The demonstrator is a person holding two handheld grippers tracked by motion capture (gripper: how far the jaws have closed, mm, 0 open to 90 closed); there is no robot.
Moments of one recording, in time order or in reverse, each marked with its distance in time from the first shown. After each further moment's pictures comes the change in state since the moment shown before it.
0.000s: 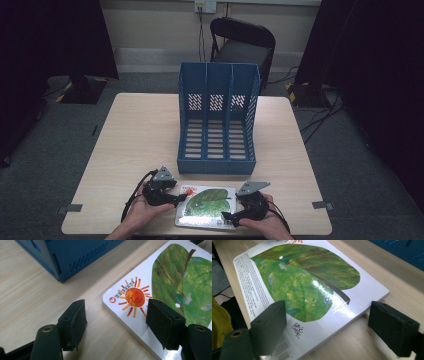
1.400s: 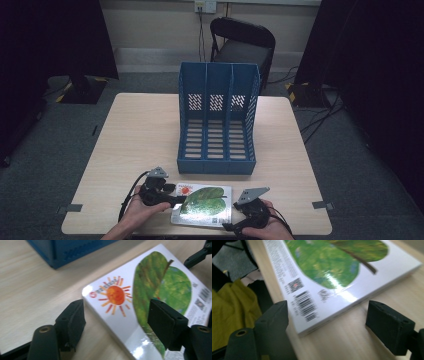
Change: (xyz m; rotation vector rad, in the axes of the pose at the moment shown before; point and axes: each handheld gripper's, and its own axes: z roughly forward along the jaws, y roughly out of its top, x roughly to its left) left arm 0.005 -0.005 -0.005 0.000 -0.127 -0.140; right arm 0.012 -0.010 -0.007 0.058 0.116 -0.046
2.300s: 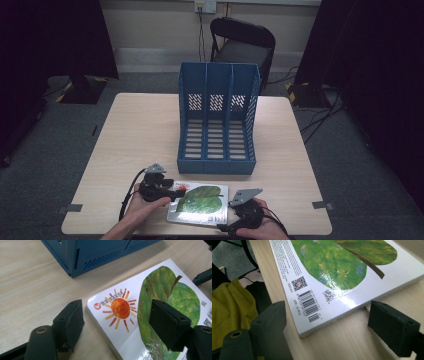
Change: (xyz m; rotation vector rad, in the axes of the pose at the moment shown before) left arm 0.011 0.003 0.002 -0.063 0.047 -0.067; right arm 0.007 0.008 0.012 -0.008 -0.010 -0.051
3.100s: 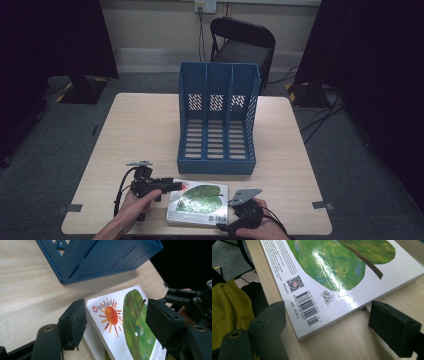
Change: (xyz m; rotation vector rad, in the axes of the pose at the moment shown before) left arm 0.019 0.000 -0.020 -0.130 -0.224 -0.264; right arm 0.000 0.000 0.002 -0.007 -0.022 -0.008
